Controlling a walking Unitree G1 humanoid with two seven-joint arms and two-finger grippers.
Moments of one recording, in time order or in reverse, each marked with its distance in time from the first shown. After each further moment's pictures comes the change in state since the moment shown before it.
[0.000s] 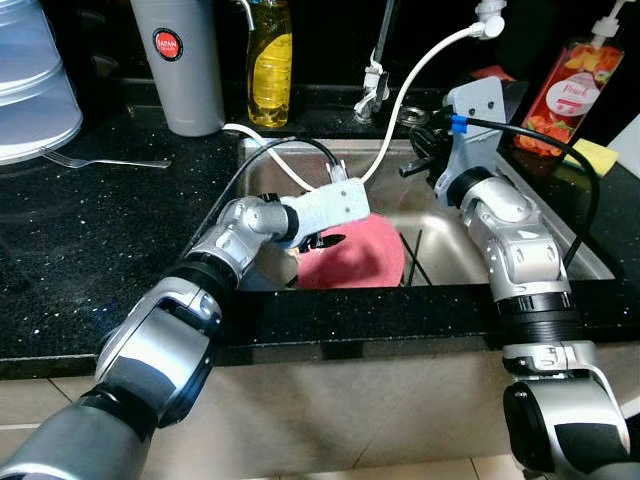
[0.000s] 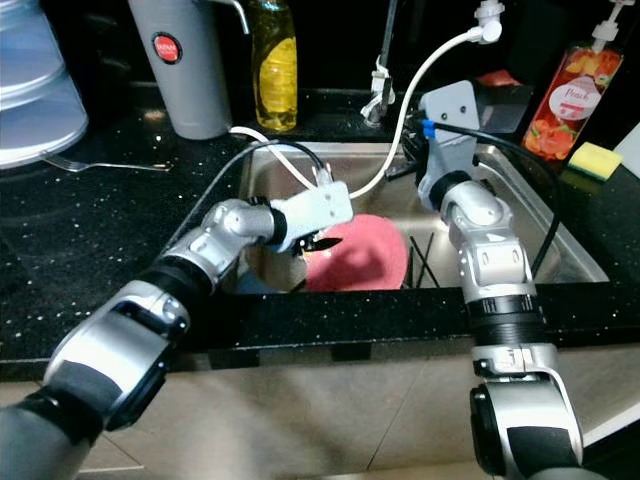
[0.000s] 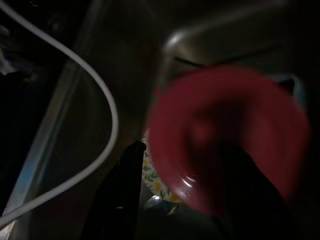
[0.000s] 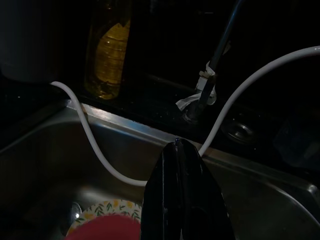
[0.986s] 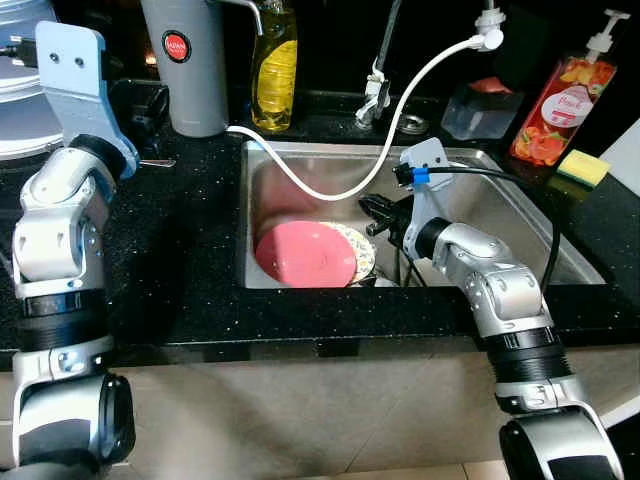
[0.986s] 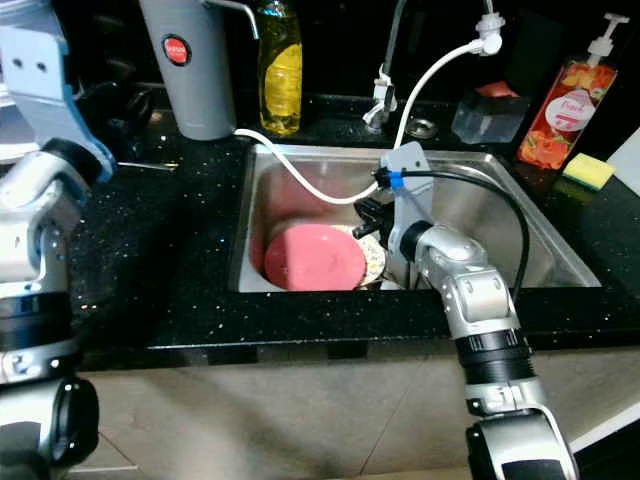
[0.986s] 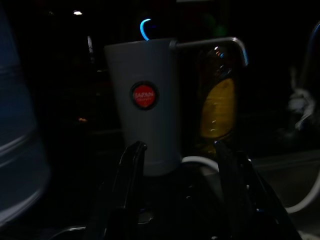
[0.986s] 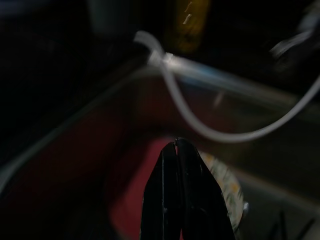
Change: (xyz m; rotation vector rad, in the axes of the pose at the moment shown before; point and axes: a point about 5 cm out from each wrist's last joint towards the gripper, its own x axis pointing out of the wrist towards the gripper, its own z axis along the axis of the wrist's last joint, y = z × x) left arm -0.186 0.075 -0.025 -0.539 -0.196 0.987; right arm -0.016 0.042 -0.031 0.194 0.142 0.237
